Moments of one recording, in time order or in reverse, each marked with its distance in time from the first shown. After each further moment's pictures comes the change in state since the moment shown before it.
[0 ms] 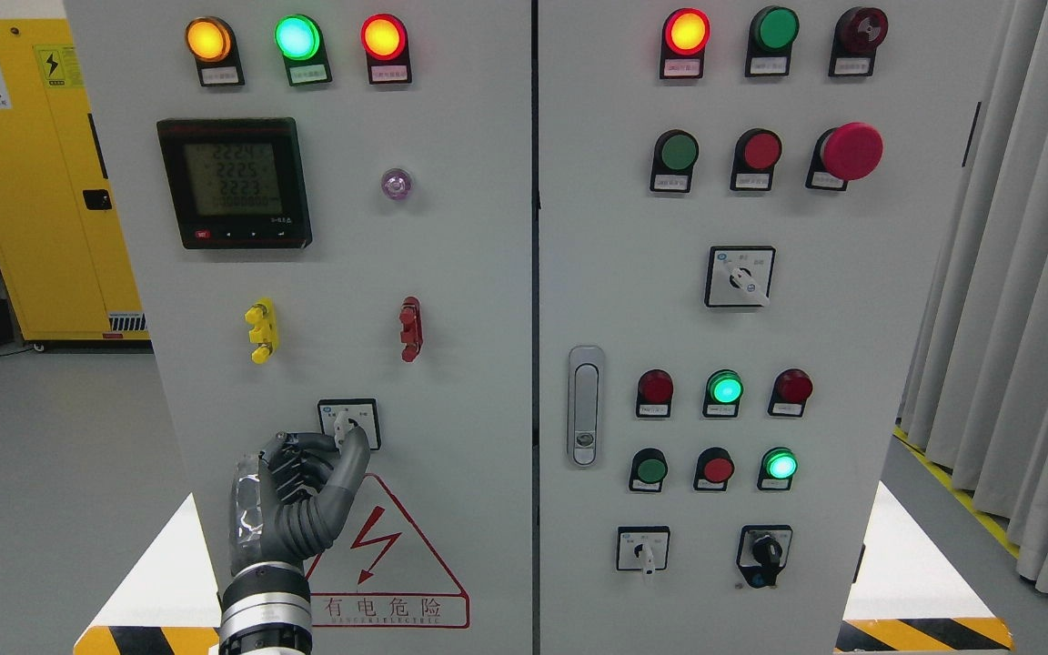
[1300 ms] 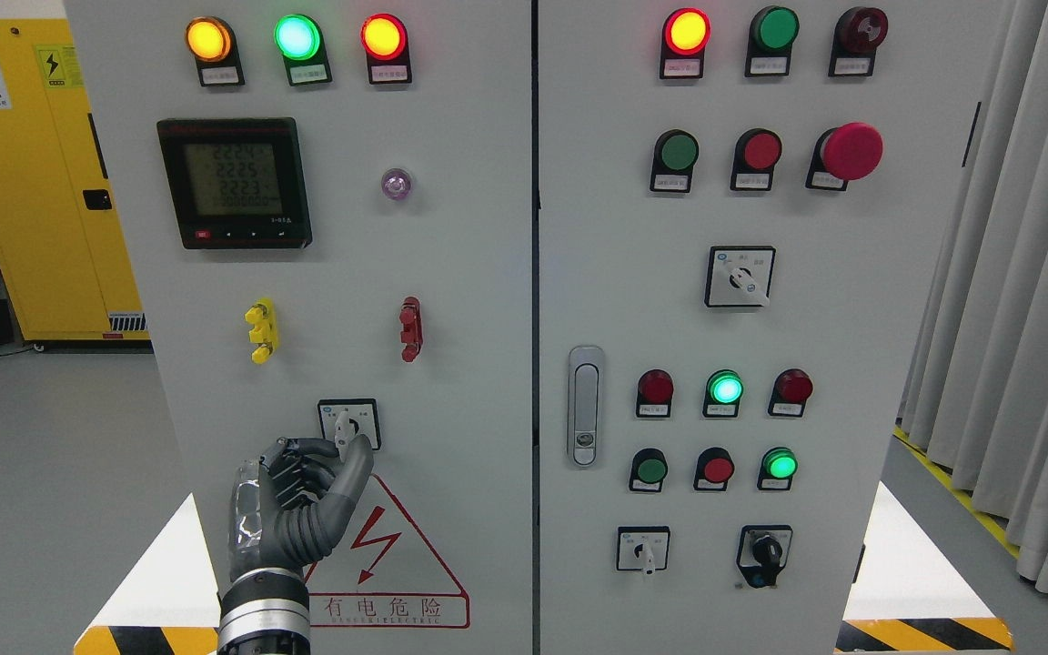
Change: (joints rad) left arm 0.013 0.002 -0.001 -0.011 0.008 0.001 -0.004; right arm 0.000 0.000 0.000 0.000 0.000 0.000 0.000
